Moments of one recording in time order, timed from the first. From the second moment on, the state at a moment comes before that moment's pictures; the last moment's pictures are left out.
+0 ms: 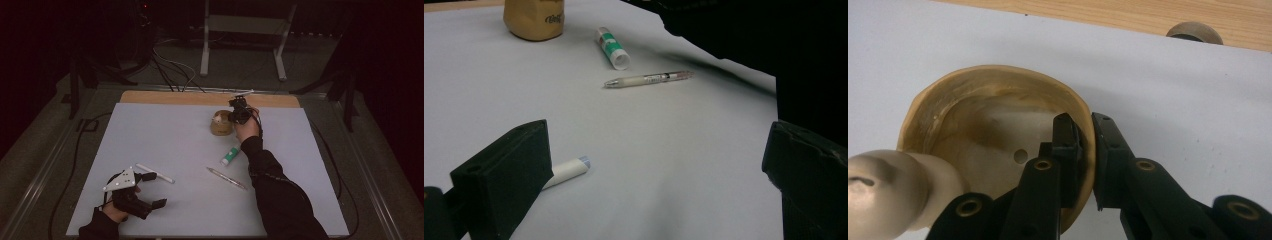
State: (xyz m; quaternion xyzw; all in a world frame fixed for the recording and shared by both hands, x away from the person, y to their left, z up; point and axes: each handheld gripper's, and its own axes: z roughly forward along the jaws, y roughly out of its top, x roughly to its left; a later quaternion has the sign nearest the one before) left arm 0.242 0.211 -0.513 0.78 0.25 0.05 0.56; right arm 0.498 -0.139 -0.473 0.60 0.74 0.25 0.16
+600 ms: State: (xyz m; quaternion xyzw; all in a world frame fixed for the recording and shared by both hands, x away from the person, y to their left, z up) left arm 0.243 0.209 -0.514 0.79 0.25 0.05 0.56; right arm 0.459 -0.070 -0.457 0.56 0.78 0.26 0.13
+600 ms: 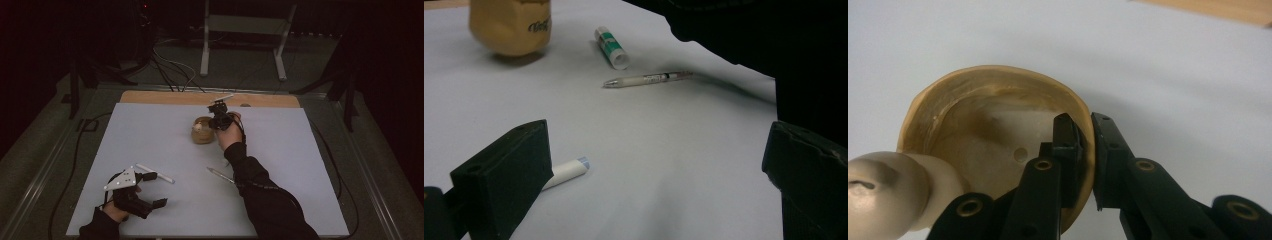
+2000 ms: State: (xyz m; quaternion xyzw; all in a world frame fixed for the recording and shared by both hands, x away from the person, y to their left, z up) left arm 0.247 0.207 -0.514 0.78 0.26 0.04 0.56; right arm 0.412 -0.070 -0.425 0.47 0.80 0.36 0.09
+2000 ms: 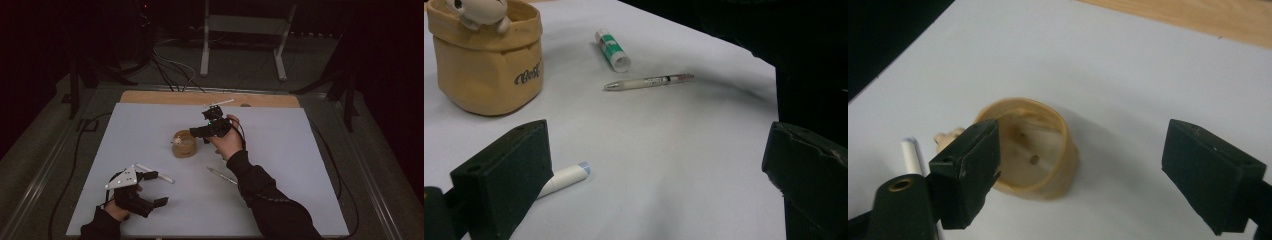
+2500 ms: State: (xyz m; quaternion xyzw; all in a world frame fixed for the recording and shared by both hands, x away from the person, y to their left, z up) left arm 0.247 0.207 -0.514 0.78 0.26 0.04 0.57; right arm 0.395 -0.114 -0.398 0.39 0.83 0.39 0.09
